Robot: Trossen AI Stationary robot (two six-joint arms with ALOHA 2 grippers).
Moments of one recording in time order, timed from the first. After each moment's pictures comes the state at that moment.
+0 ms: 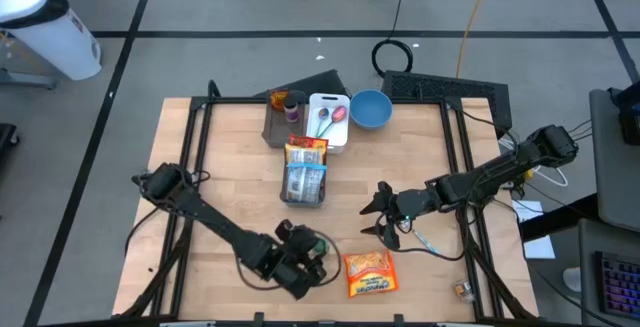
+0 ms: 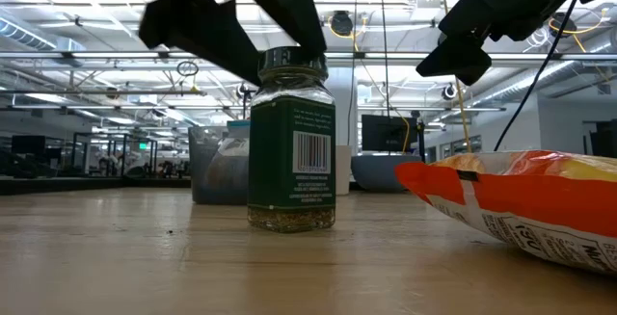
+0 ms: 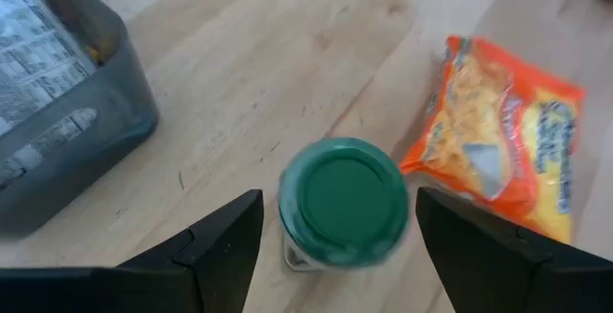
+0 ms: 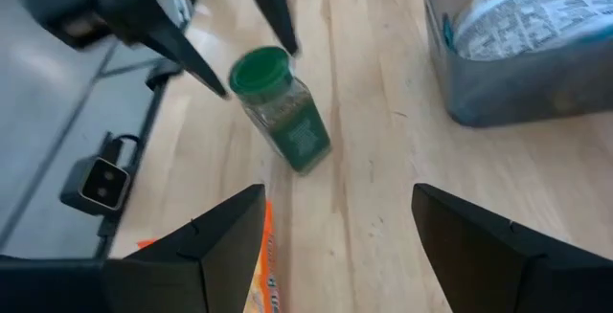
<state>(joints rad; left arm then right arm) -0.57 1.96 1.47 -0.59 -0.62 -1.09 0.35 1.25 0.64 0.09 0.10 0.46</state>
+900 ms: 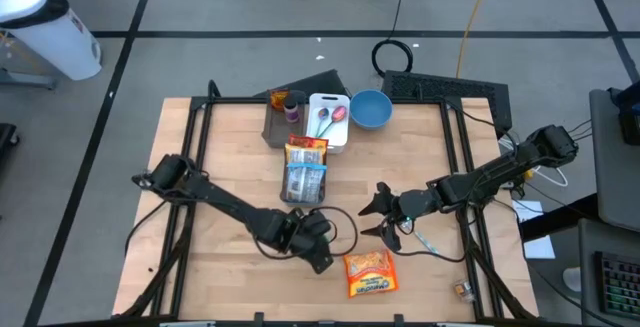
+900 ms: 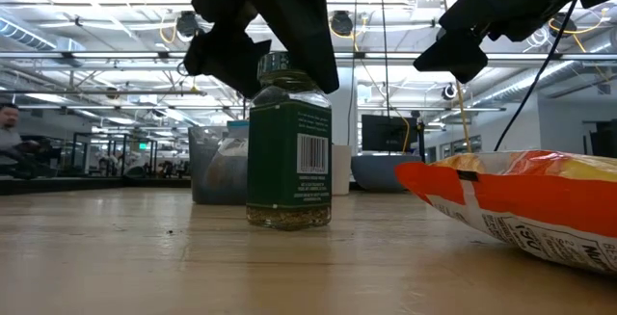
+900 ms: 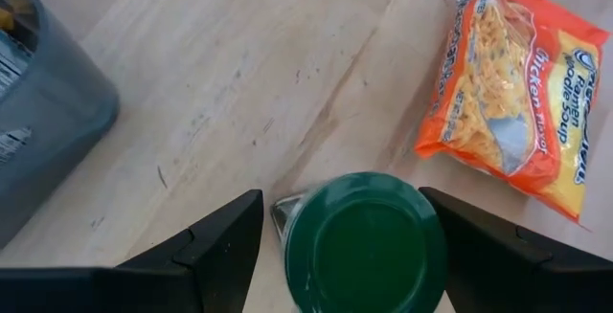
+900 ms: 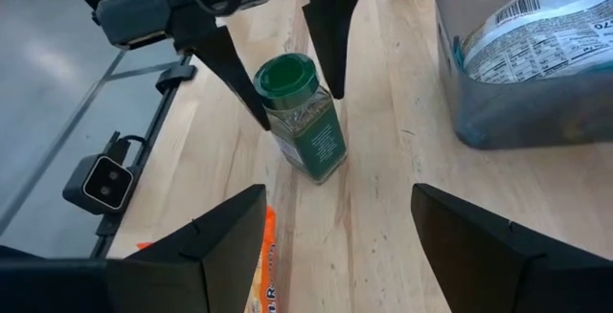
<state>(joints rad) -0.42 1.95 1.47 -0.58 -0.28 -0.94 0.36 1.25 0.61 0.16 0.11 0.40</state>
